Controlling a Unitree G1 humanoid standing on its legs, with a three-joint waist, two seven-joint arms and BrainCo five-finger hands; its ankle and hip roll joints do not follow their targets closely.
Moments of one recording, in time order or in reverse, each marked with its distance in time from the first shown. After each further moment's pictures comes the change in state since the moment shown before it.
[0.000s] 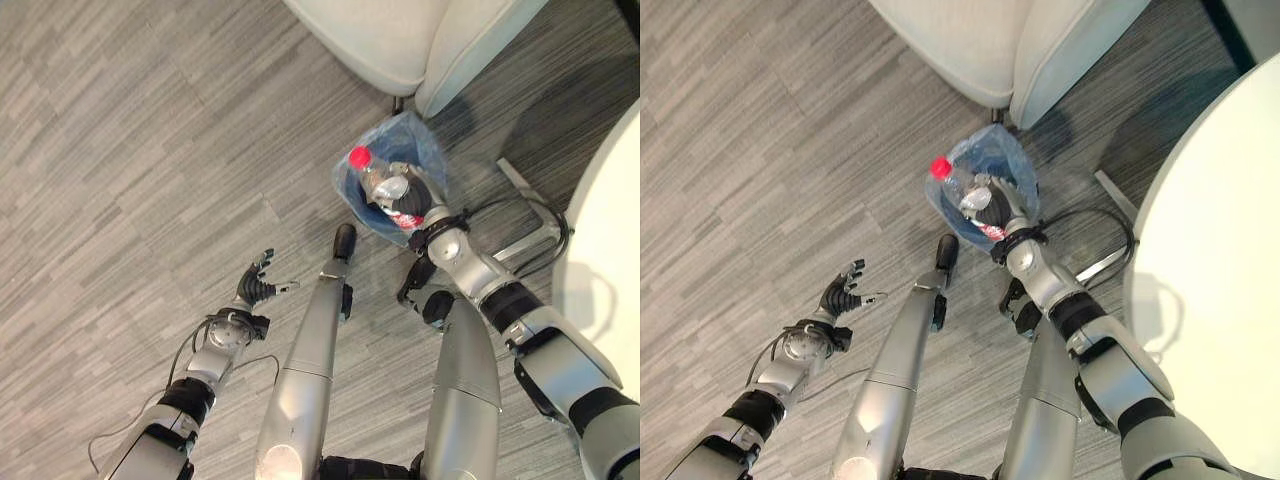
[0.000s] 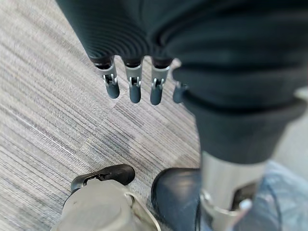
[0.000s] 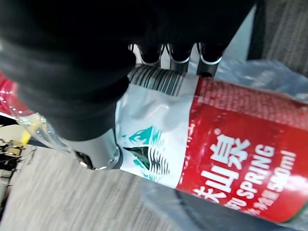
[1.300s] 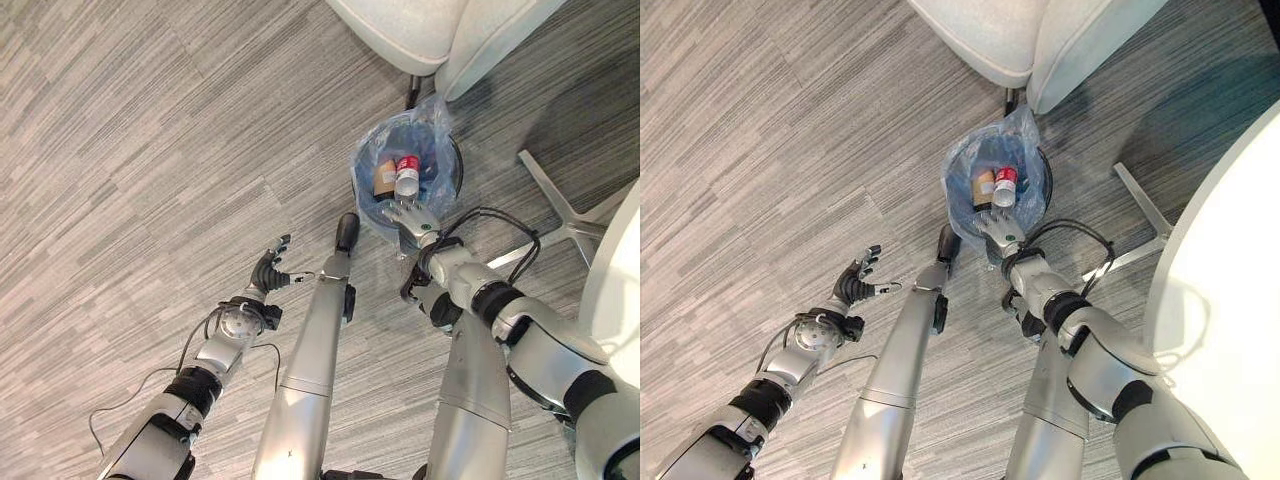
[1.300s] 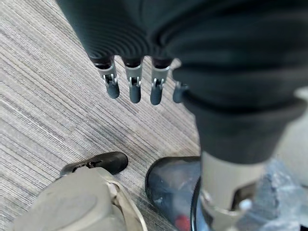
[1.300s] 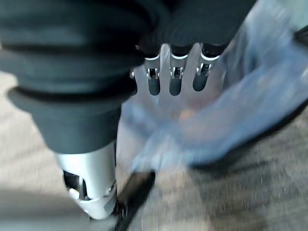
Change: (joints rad) left arm -0.027 0.002 -0.100 -0.029 -0.001 -0.023 0.027; right arm -0.019 0.118 0.404 0.421 -0.508 0.080 0.024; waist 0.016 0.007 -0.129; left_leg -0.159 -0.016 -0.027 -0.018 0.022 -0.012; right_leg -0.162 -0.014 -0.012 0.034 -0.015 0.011
